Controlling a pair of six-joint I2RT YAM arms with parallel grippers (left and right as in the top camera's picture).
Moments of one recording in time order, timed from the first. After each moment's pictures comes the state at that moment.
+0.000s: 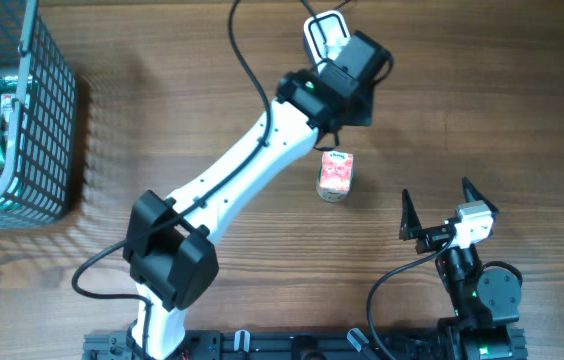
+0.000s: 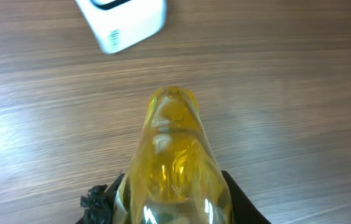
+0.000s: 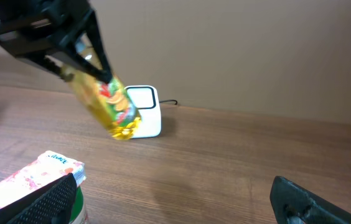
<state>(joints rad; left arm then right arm) -0.74 2.02 1.90 -0.86 -0.12 -0.57 0.09 0.02 0.01 0.00 -0.09 -0.05</state>
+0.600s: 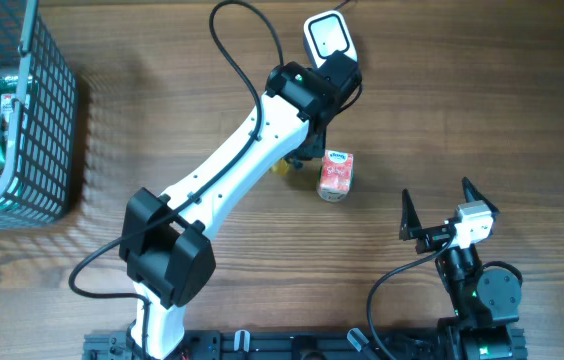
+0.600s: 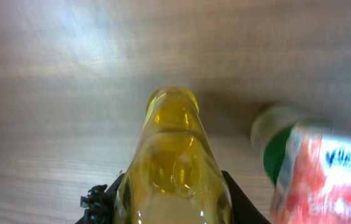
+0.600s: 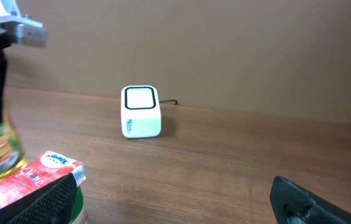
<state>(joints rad) -0.70 2.02 1.90 -1.37 -0.25 -0.61 0.09 0.02 0.01 0.00 -0.09 -0.05</state>
